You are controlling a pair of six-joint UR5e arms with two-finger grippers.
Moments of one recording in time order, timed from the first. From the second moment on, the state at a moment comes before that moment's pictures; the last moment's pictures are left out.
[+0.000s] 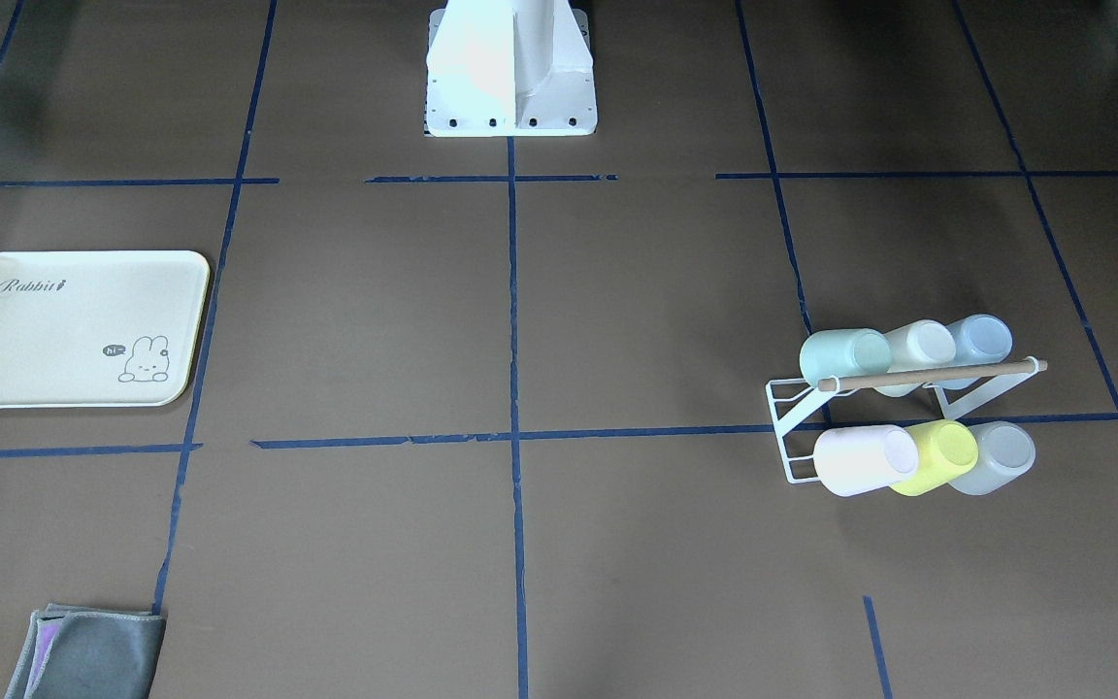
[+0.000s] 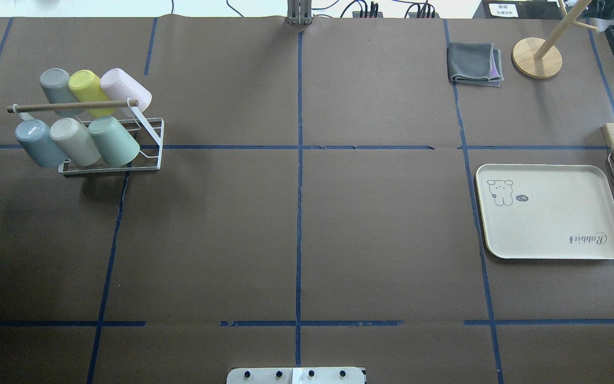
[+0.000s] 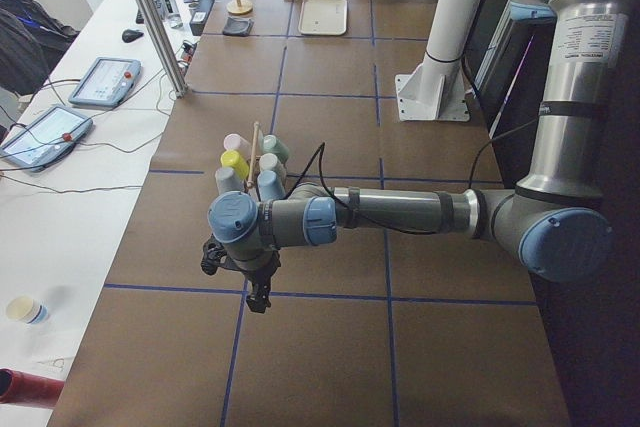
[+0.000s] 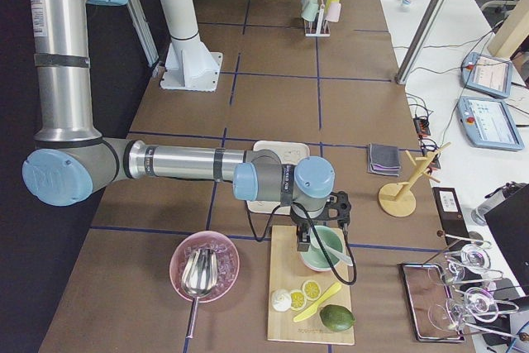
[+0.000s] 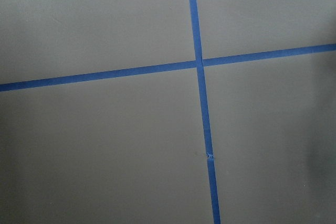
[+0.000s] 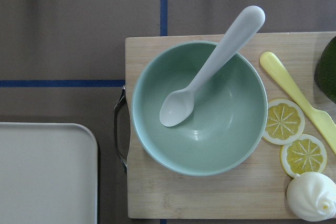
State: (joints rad) left arm -1.59 -1.64 -1.52 -1.43 -2.37 0.22; right arm 1.59 -1.57 1.57 -1.56 2.37 0.00
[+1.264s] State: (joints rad) left arm -1.59 -1.65 -1.53 -1.43 -2.37 0.22; right arm 1.59 -1.54 1.57 -1.56 2.34 0.01
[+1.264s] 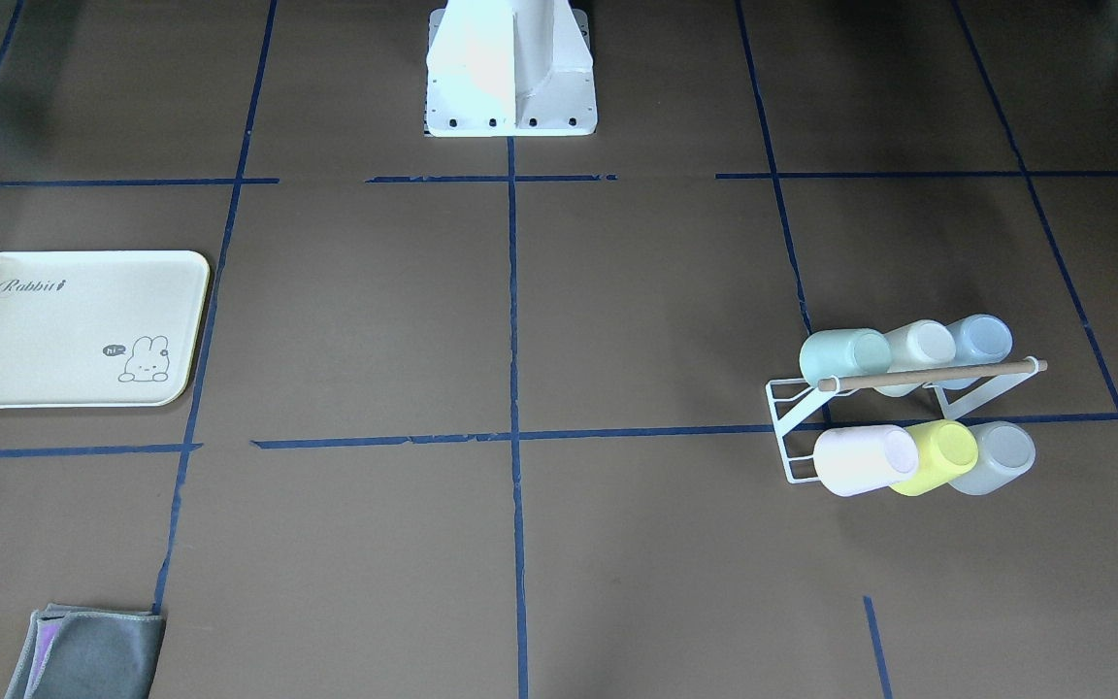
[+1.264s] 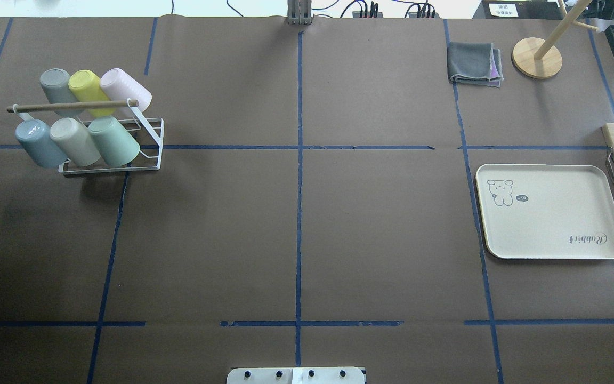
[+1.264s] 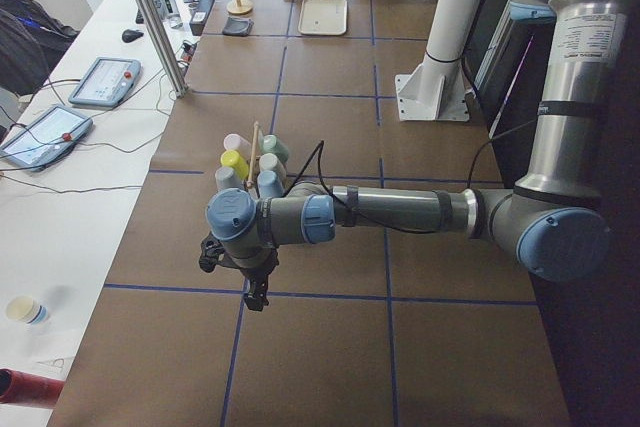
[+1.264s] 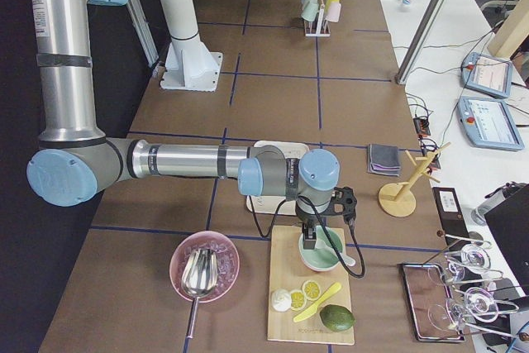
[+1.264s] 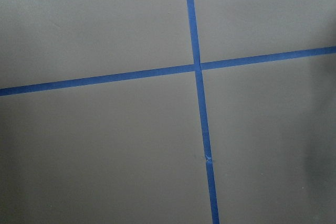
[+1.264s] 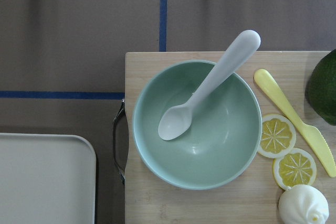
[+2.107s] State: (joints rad) left arm -1.59 -1.65 -1.53 -1.43 -2.37 0.22; right arm 1.46 -1.65 1.64 -1.27 2.34 0.39
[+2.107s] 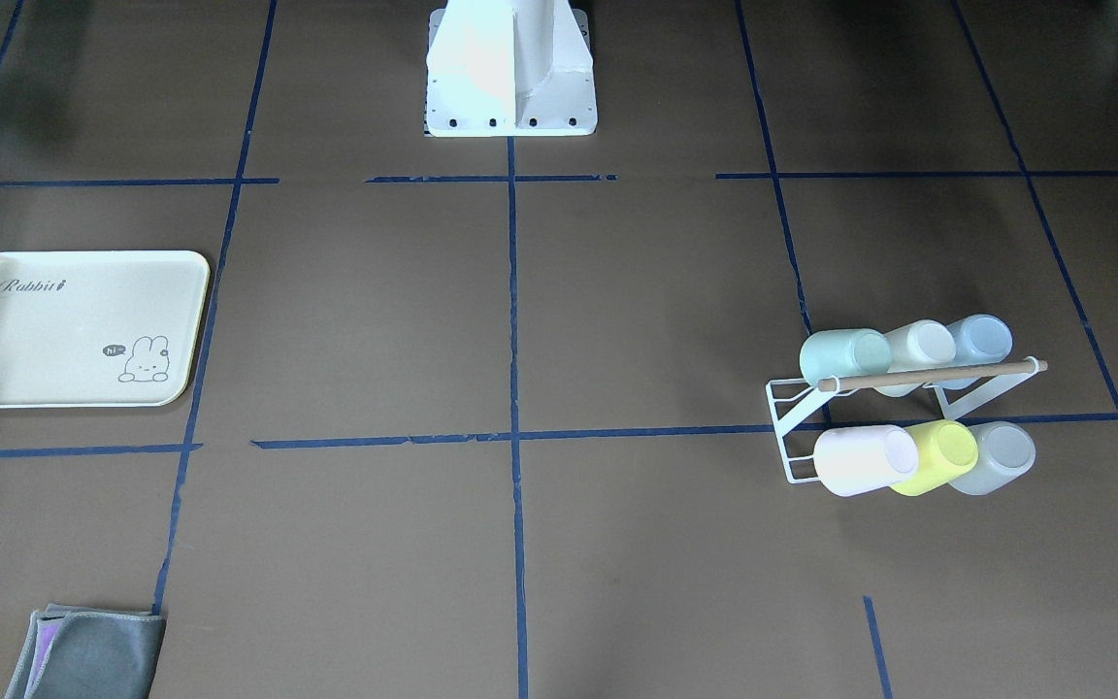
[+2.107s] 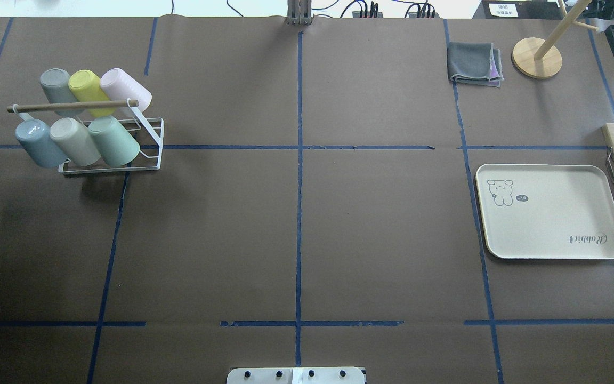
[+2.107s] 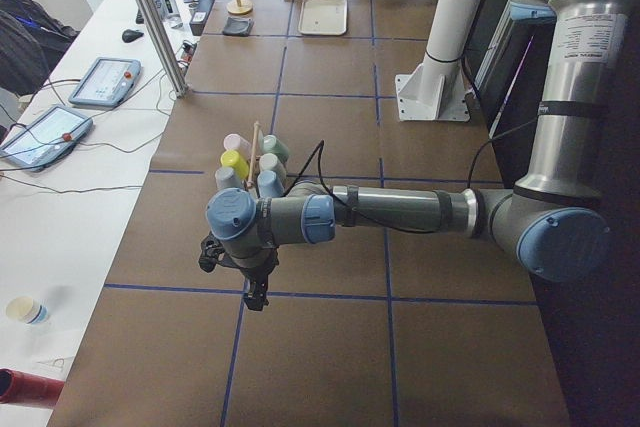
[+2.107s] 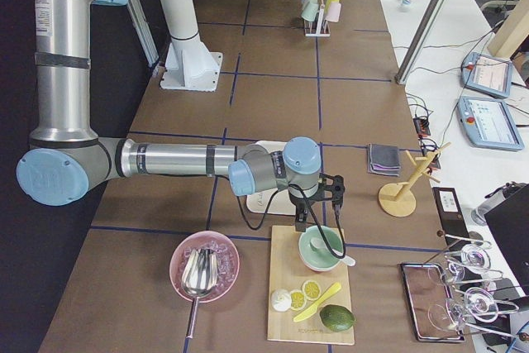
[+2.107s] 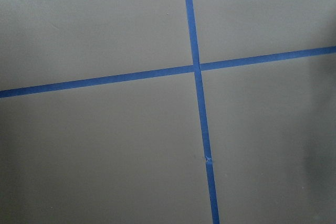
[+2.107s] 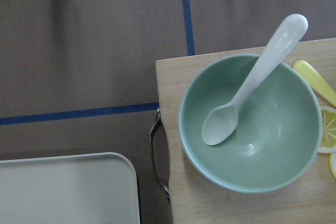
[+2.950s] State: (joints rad) left arm -1.59 -1.65 -1.54 -1.43 -2.37 0.22; right arm 1.21 -1.76 1.64 -1.01 2.30 0.65
